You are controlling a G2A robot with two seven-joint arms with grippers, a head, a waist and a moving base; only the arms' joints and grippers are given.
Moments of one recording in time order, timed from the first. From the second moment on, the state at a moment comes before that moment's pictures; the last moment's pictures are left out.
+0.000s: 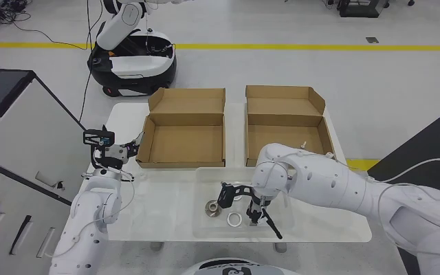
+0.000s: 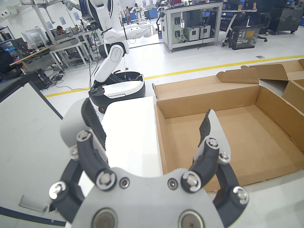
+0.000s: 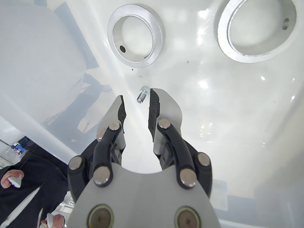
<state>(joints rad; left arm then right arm) 1.73 -1.15 -1.60 -1.80 1.33 0.00 0.00 -0.60 -1.01 0.17 -1.69 -0.21 -0.14 1.54</state>
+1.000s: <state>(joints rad) 1.73 -1.15 -1.60 -1.80 1.33 0.00 0.00 -0.60 -1.04 0.17 -1.63 -0.22 -0.15 1.54</state>
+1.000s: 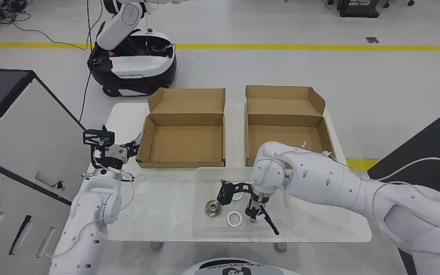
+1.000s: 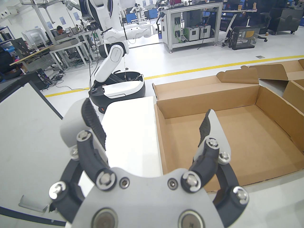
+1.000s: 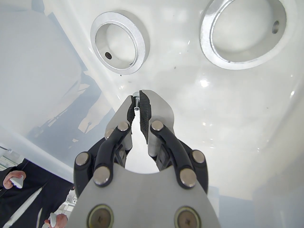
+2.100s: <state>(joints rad) 1.73 -1.15 -1.60 -1.80 1.33 0.00 0.00 -0.26 -0.81 0.18 -1.87 0.12 -0.09 1.54</state>
